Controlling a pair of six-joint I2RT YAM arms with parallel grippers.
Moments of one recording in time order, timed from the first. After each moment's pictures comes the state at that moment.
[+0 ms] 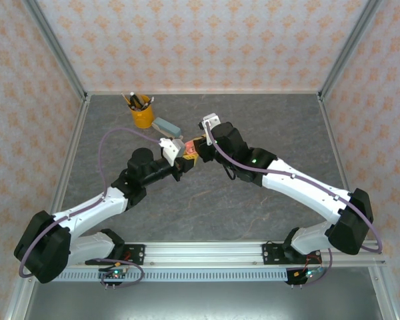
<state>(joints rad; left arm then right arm) -0.55 1.15 0.56 0.45 0.34 -0.02 0.88 1.37 1.21 -0.33 0.21 0.23</state>
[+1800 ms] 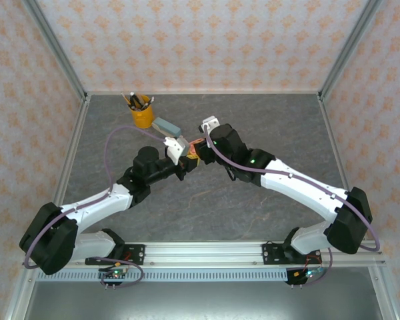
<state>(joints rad) -0.57 1.23 0.58 0.46 0.33 -0.04 0.87 1.39 1.18 -0.33 0.21 0.19</state>
